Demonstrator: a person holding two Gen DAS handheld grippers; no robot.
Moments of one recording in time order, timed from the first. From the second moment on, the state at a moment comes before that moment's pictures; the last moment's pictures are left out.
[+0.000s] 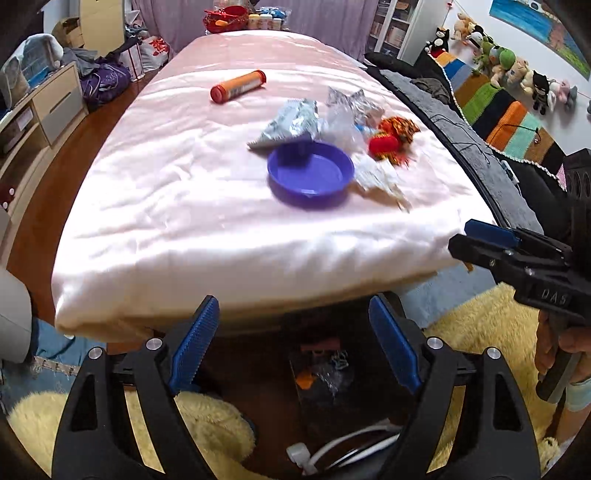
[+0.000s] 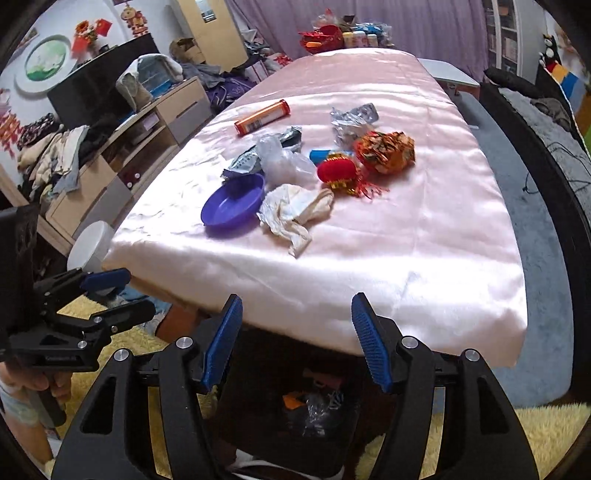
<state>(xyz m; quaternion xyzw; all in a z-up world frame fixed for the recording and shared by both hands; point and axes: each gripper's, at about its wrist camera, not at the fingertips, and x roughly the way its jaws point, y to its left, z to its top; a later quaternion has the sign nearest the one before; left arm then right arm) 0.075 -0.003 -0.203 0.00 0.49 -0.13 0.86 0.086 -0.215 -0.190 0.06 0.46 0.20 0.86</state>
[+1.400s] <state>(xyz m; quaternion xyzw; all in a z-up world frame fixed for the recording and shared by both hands) 0.177 -0.056 -0.223 0.05 0.49 -0.13 0.86 0.154 -0.230 -0.199 0.08 0.47 0.19 0.86</state>
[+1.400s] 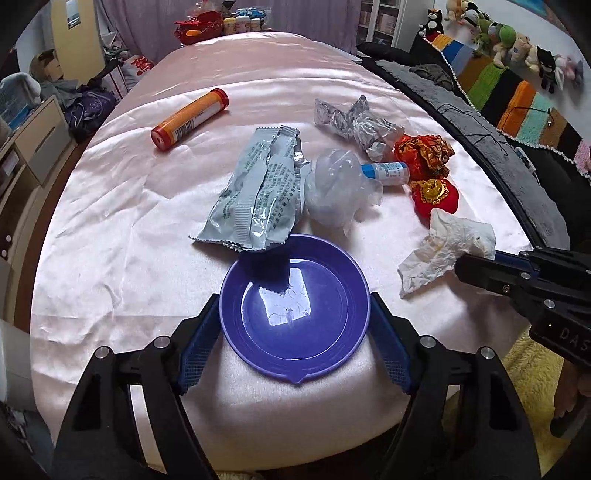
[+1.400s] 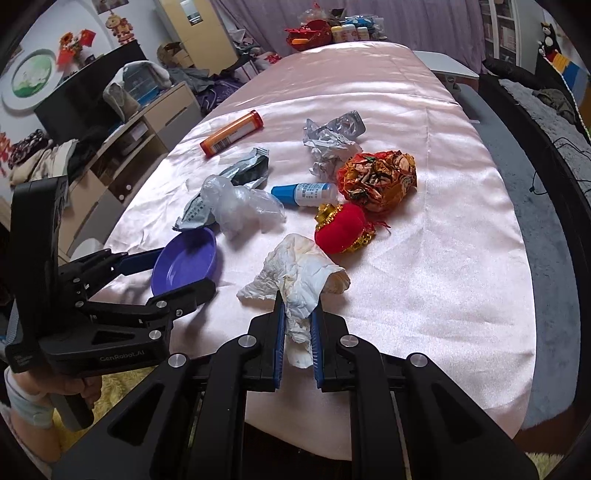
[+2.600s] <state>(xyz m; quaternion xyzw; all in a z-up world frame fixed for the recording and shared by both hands) 0.026 -0.040 -0.246 0.00 0.54 -0.18 0.82 0.040 -0.215 -0.233 0.04 0.53 0.18 0.83</state>
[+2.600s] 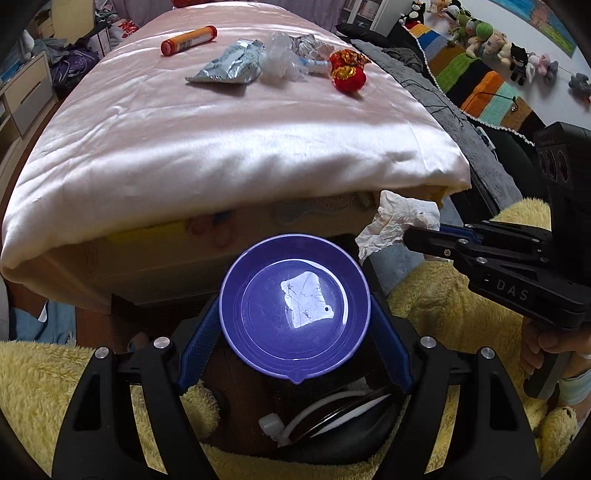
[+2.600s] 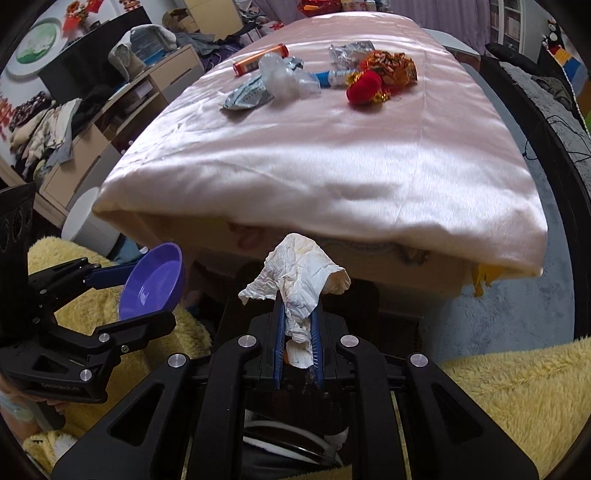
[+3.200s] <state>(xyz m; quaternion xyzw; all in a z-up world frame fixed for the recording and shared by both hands) 0.023 -0.052 -0.296 0.00 0.59 -0.20 0.78 0.032 -0.215 -0.268 0.07 0.58 0.18 0.79</state>
